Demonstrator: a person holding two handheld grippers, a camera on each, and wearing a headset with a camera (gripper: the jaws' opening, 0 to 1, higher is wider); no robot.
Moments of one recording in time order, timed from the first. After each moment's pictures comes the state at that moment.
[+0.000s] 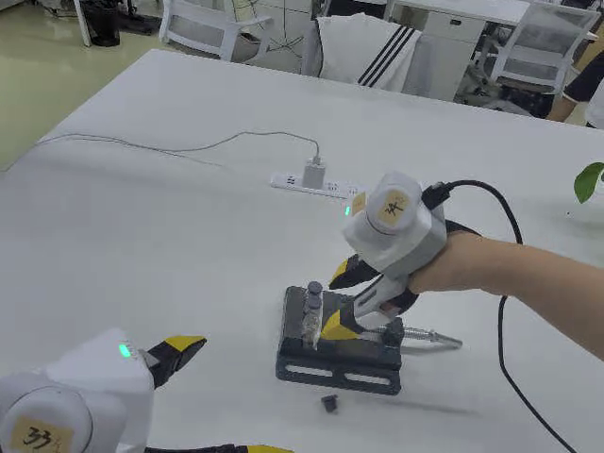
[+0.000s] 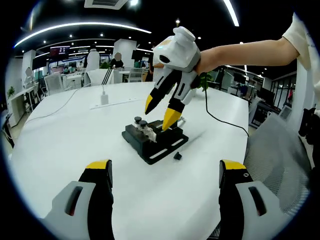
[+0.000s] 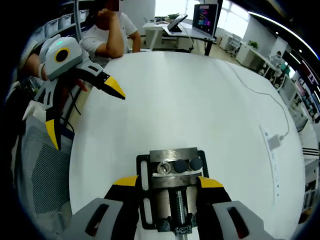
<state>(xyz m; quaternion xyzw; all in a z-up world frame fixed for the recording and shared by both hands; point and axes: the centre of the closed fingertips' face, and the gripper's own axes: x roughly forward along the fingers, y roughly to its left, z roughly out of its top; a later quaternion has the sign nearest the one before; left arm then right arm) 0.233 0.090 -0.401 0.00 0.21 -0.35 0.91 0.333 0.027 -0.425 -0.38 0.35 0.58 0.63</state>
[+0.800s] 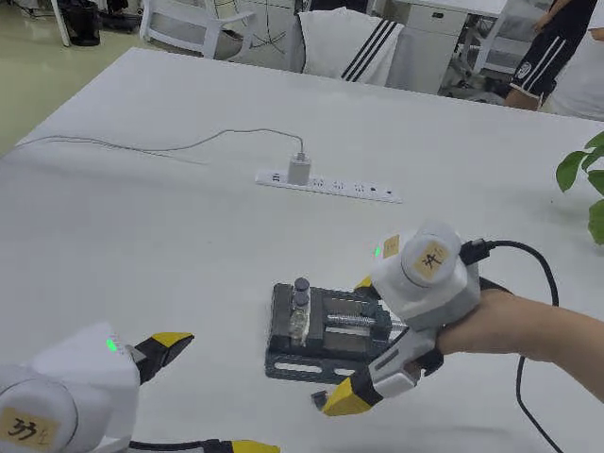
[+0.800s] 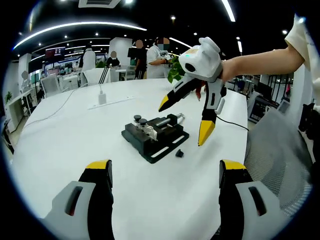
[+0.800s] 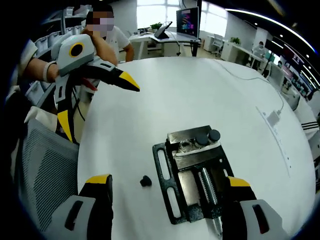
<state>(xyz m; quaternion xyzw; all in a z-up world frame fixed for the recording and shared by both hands) 0.236 0.092 -0.405 0.02 0.21 -0.36 0.91 0.299 0.005 -0.441 -0.31 0.36 0.57 0.67</state>
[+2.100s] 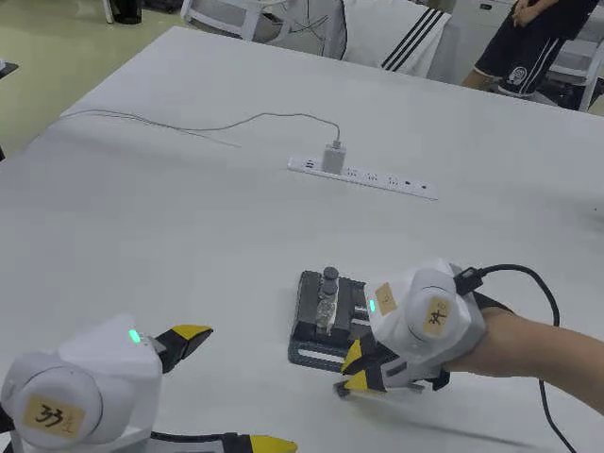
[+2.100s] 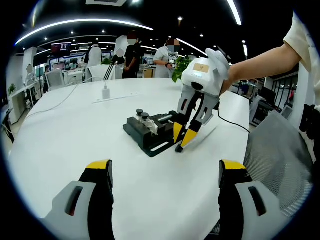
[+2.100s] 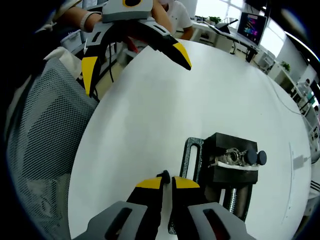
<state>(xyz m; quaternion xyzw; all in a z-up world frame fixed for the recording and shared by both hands) 0.228 0.094 -0.414 0.00 0.22 -0.35 0.91 0.268 0.010 -0.478 -0.44 0.31 0.67 0.52</state>
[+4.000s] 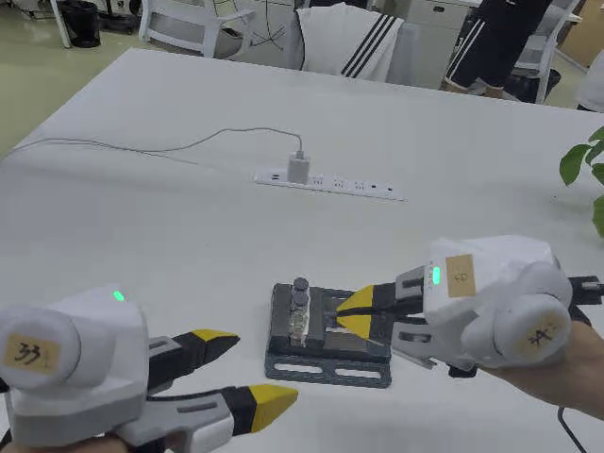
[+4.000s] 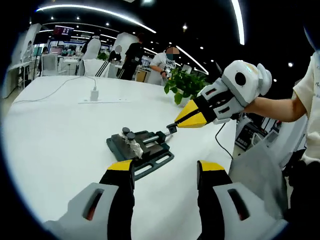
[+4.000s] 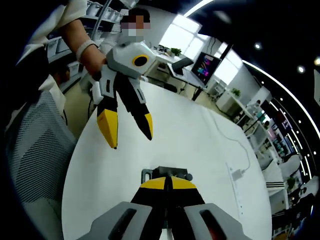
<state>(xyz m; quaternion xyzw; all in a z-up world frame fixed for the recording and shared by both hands) 0.259 0.059 -0.367 -0.13 0.23 -0.39 0.88 0.283 0.014 -0.350 -0.41 0.11 0.57 0.70</state>
